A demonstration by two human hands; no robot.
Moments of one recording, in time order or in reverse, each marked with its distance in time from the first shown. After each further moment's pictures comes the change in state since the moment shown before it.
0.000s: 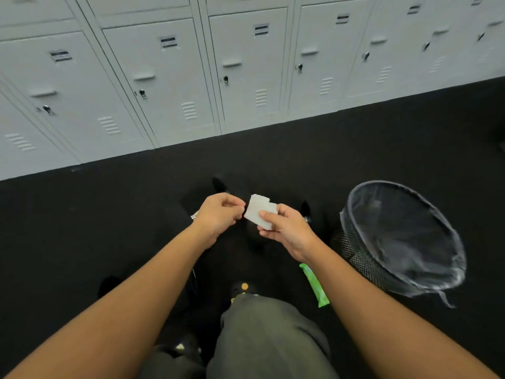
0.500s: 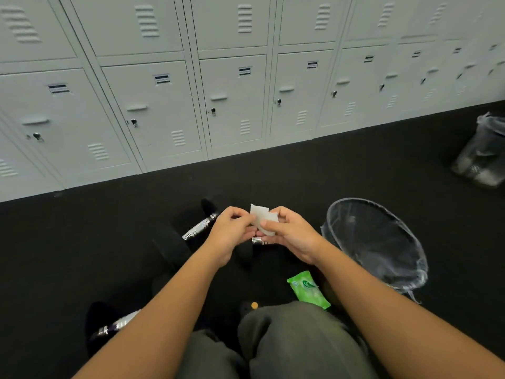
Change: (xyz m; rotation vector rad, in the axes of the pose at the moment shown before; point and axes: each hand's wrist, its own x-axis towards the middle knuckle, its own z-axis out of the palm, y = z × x) left_hand -0.030 0.016 0.021 -0.362 -0.099 -0.011; right_hand -0.041 -0.037 -0.007 -0.111 -0.076 -0.141
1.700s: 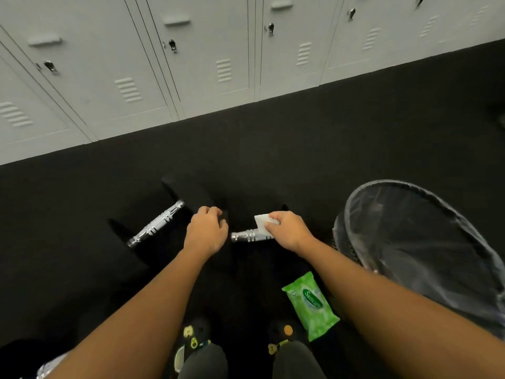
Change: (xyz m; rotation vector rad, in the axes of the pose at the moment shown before) left_hand 0.219 -0.119 0.010 1.158 0.139 0.132; right_hand 0.177 0.120 -0.114 -0.842 0.185 0.168
